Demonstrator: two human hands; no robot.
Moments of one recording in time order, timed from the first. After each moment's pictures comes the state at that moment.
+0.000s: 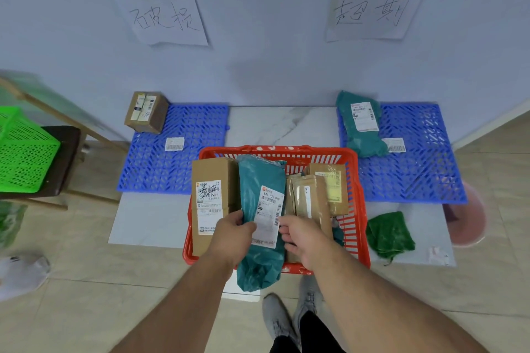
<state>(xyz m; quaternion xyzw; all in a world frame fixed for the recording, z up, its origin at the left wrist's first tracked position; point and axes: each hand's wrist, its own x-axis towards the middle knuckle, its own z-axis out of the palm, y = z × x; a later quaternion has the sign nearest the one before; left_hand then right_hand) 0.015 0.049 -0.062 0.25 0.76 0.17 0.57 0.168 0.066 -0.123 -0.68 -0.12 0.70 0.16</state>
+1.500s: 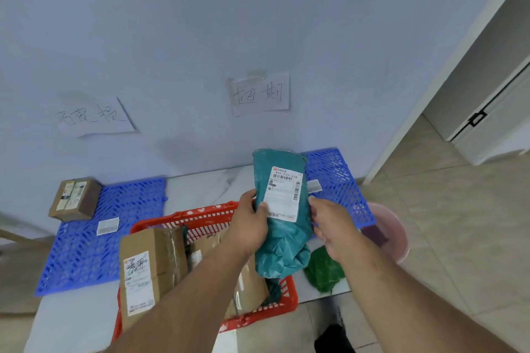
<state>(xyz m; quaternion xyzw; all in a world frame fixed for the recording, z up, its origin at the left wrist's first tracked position) 0.205 0.117 0.029 0.47 0.63 0.24 0.57 0.386 0.102 -0.023 -0.71 -0.17 0.54 0.42</state>
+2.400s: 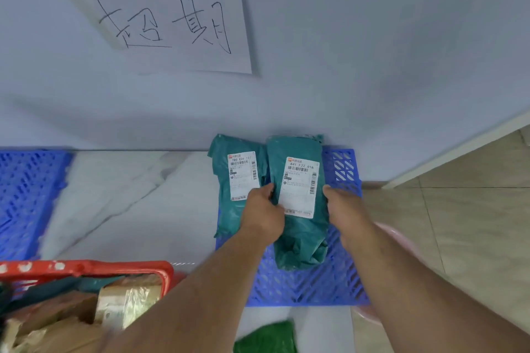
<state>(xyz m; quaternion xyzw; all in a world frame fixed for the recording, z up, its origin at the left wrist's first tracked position) 0.448 0.370 -0.266 0.43 0.71 0.14 0.54 0.618 0.373 -0.271 -0.80 -0.22 0.50 0.25</state>
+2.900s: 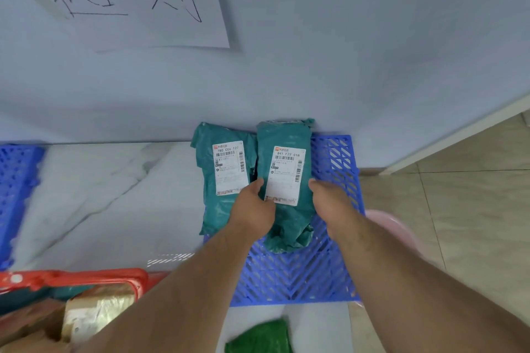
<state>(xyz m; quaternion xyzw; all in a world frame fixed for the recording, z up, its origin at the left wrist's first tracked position) 0.448 0.376 -0.294 0.39 0.72 0.11 0.56 0.615 0.381 -0.295 -0.78 -0.24 0.54 0.21</state>
